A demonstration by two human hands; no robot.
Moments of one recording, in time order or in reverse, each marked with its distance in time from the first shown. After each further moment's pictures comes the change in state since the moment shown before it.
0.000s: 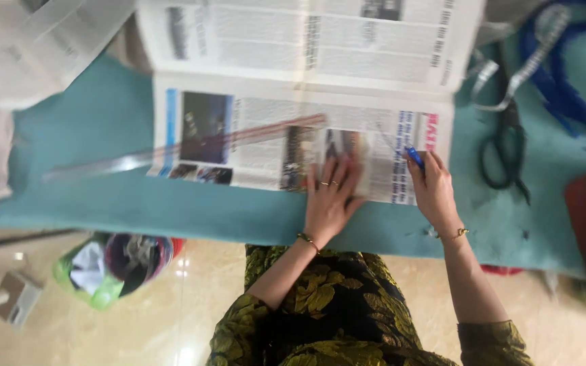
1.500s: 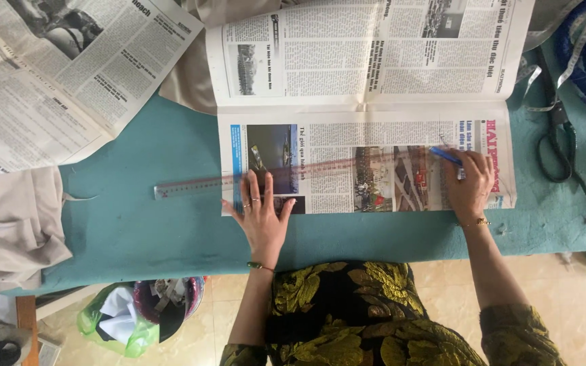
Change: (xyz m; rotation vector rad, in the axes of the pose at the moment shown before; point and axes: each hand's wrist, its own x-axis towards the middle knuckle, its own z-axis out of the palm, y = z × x) left_hand -0.070 -0.259 -0.097 0.186 0.033 -0.369; right_hand 0.010 0.001 0.085 -0.436 0.394 -0.113
